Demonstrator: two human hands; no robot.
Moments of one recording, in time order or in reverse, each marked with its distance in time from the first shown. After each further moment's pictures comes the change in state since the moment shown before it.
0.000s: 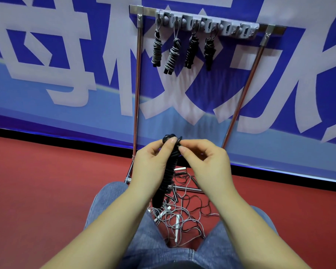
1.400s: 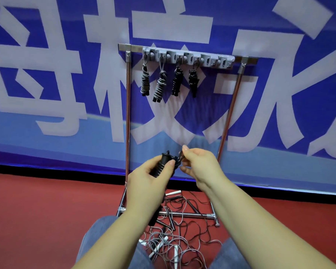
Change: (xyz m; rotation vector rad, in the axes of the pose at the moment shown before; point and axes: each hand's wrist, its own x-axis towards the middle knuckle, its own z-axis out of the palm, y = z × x) left_hand 0.028 -0.003 0.008 0.219 0.077 0.217; right_hand 0.075 0.003 0.000 0.304 0.061 0.481
